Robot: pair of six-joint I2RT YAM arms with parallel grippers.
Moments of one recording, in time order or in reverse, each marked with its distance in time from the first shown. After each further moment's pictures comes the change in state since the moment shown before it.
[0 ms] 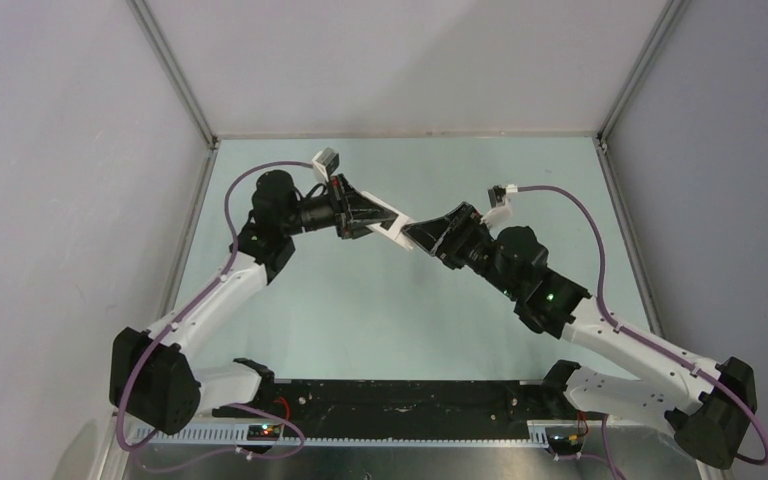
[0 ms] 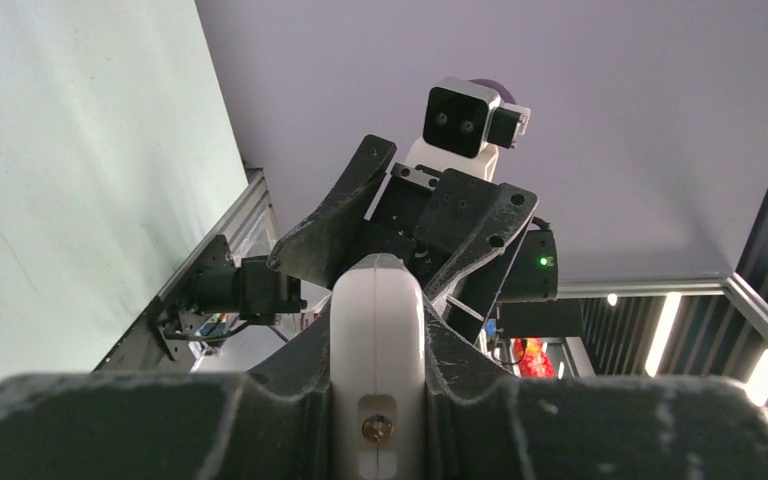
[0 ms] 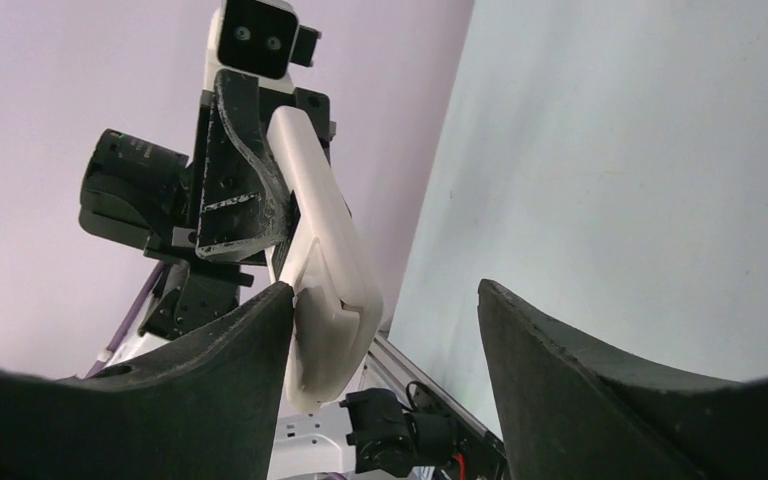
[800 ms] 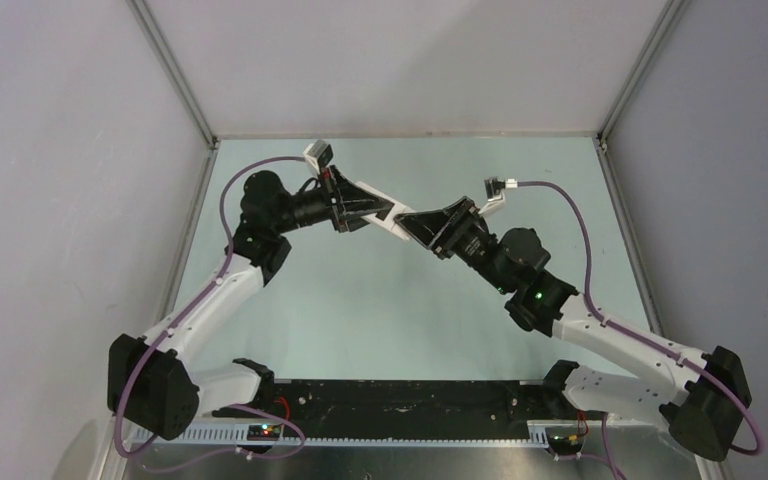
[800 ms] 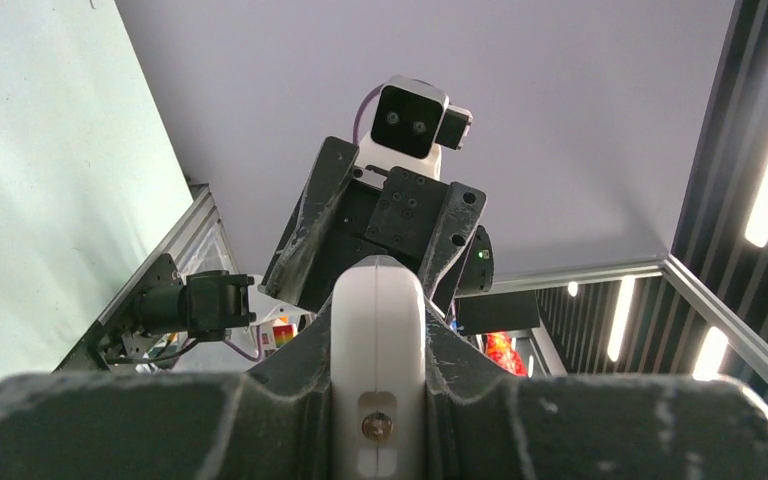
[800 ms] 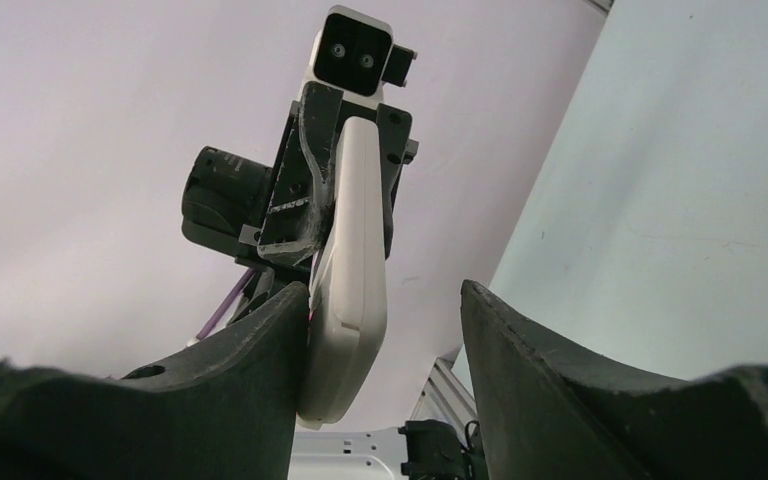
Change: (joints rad) left arm 0.008 -0.027 0.000 0.150 0.009 -0.159; right arm 0.005 0.053 -0.041 0.323 -0.057 0.002
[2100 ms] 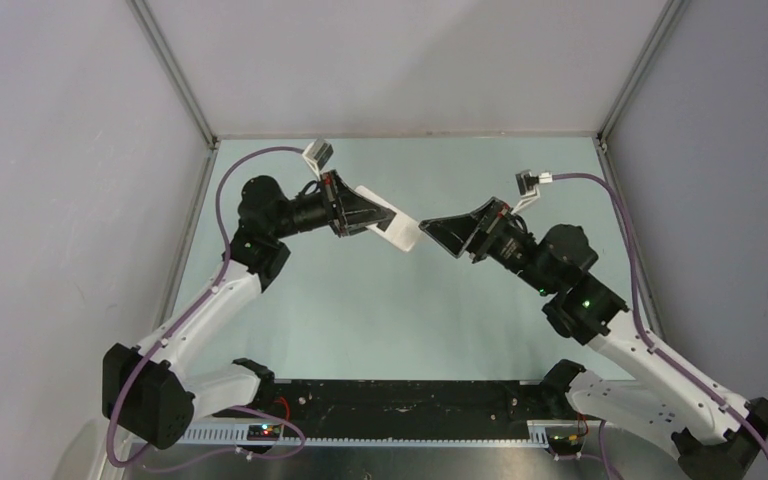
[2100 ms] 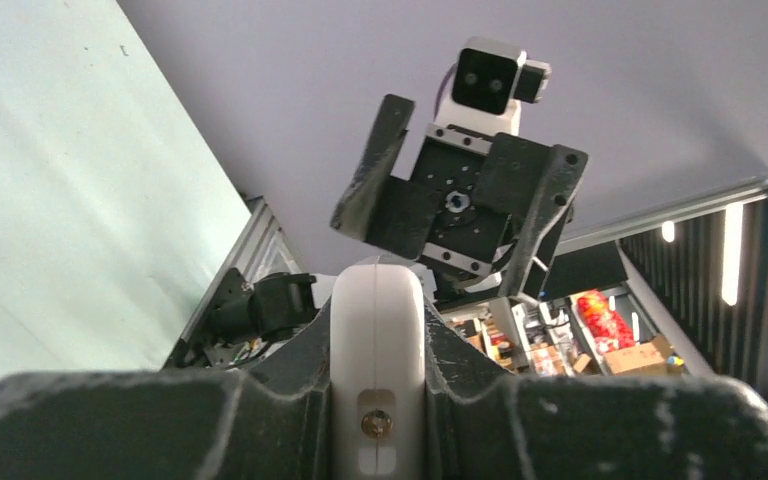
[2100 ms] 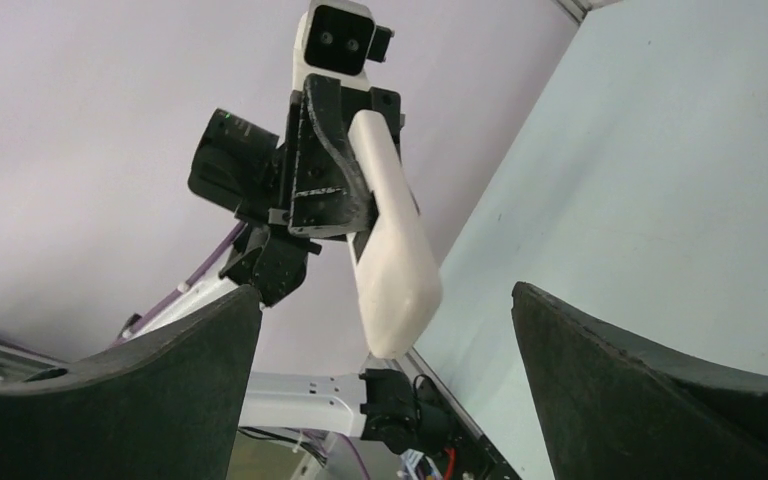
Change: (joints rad) left arm -0.024 -0.047 -0.012 -0.002 -0.005 0.208; right arm -0.097 -0.177 0.087 -0.293 -0.150 -0.138
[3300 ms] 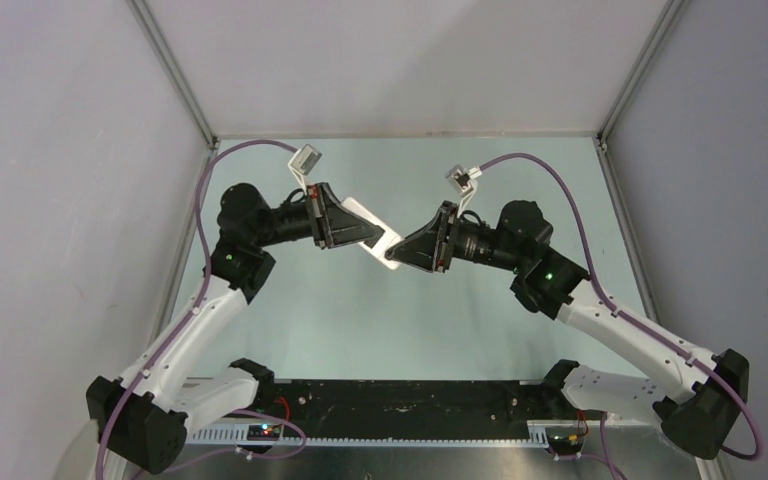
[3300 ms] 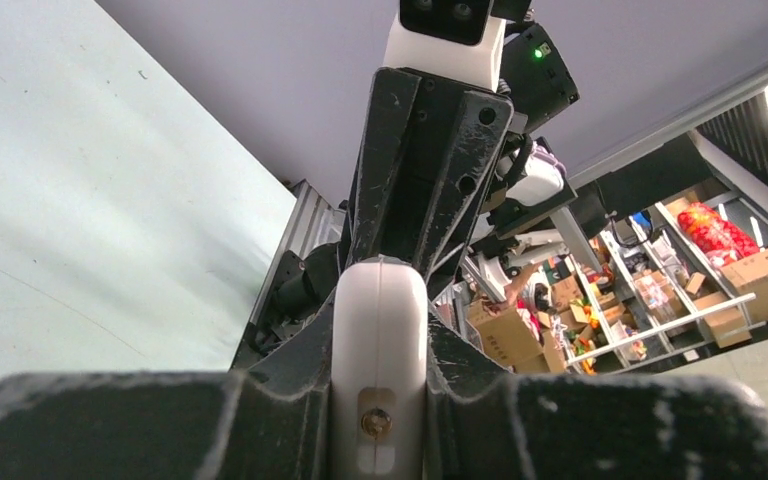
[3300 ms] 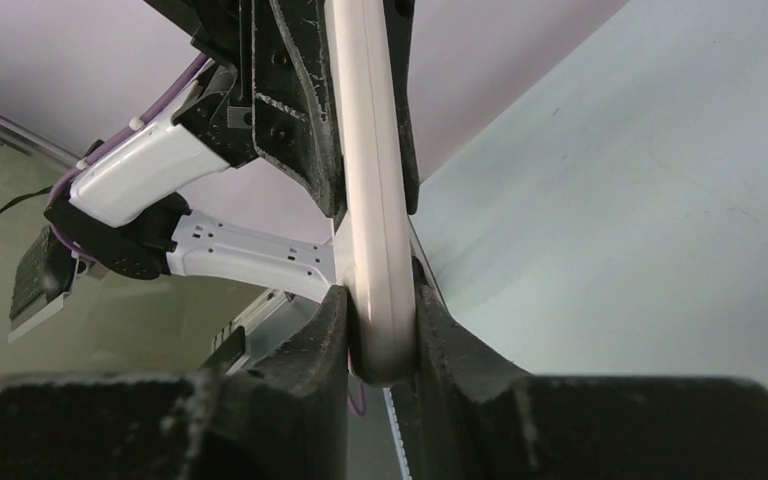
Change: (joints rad) left arm 0.016 -0.122 0.000 -0.112 0.105 0.280; right arm 0.035 0.214 0.109 0.013 -0.382 -0.263
